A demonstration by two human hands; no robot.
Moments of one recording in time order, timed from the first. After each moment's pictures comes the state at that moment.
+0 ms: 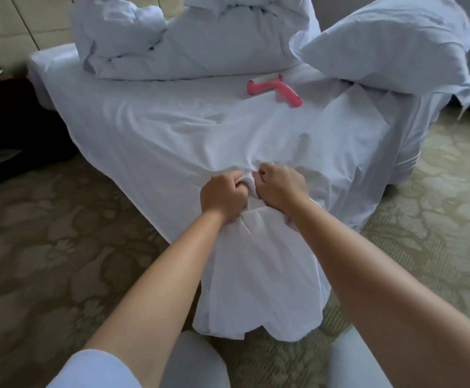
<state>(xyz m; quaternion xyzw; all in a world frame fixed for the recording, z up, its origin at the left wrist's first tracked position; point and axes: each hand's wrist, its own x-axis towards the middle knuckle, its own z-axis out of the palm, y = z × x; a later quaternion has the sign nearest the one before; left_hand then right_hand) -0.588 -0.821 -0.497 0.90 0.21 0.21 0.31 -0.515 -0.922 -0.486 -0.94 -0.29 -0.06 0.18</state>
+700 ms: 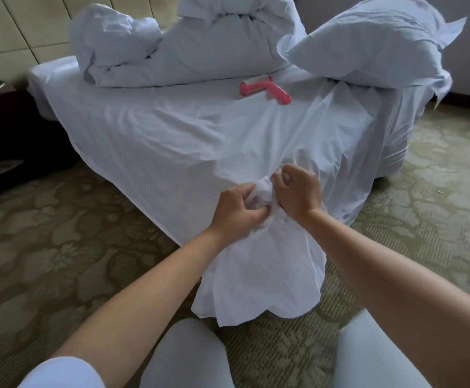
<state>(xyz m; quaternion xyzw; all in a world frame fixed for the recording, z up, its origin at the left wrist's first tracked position) -0.645 -0.864 -0.511 0.84 0.04 0.23 0.48 -0.557 -0.974 -0.498 -0.88 -0.18 -0.15 0.42</state>
